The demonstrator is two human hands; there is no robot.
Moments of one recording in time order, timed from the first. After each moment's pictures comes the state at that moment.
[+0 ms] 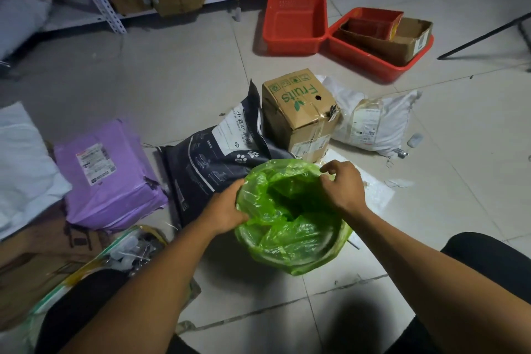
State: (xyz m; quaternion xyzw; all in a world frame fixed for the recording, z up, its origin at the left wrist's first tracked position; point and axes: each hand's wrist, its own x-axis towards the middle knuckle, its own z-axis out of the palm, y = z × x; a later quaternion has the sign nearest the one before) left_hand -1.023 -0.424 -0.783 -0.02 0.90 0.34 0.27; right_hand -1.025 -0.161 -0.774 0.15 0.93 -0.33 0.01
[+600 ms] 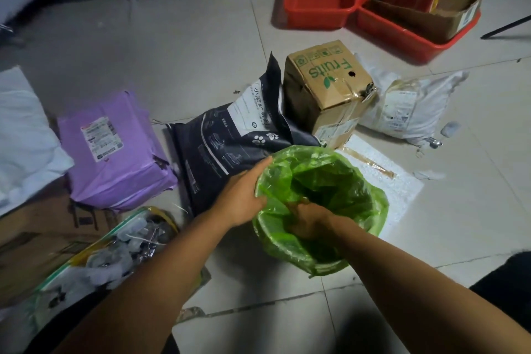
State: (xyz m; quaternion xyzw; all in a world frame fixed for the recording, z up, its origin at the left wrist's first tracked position) left_hand -1.026 -0.432 -0.796 0.07 0.91 0.35 0.21; right_hand -1.013 -0.247 -0.861 -0.12 0.88 -0.17 0.42
